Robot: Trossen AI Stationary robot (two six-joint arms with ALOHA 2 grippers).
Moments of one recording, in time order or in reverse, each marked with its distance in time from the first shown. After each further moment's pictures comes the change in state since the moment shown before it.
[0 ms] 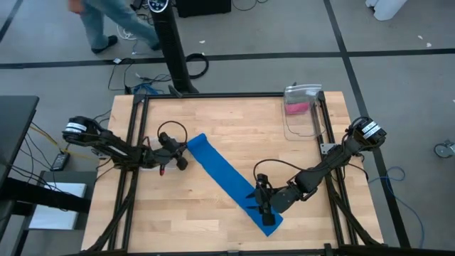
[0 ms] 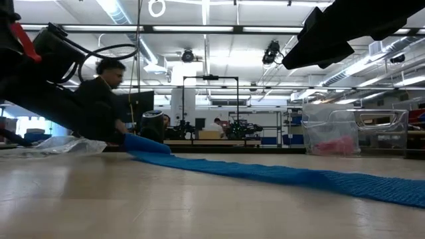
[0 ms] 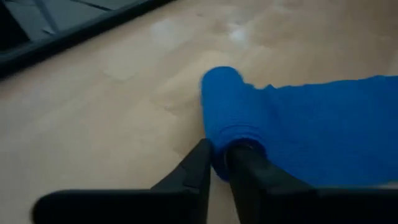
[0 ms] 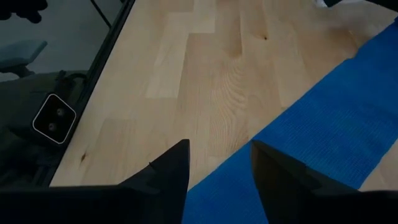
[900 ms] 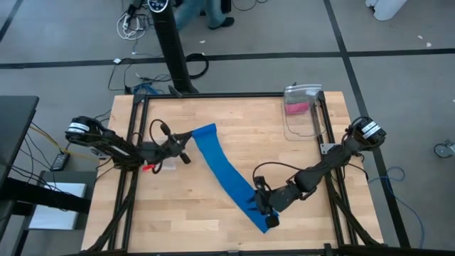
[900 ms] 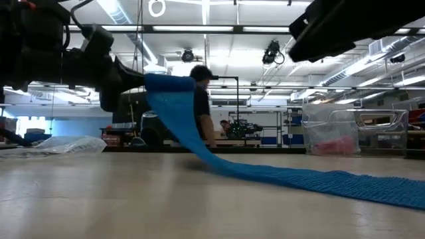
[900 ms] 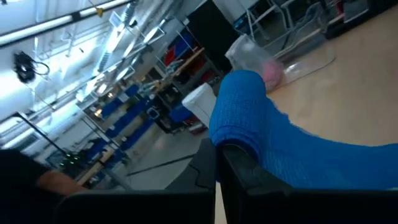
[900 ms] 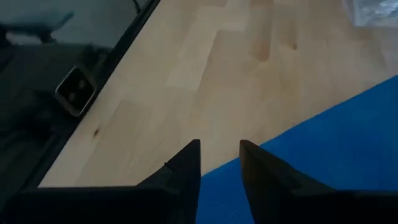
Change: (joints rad) left arm 0.014 0.031 0.021 0.695 -0.005 1.113; right arm 0.001 0.000 0.007 -0.024 -0.103 -0.179
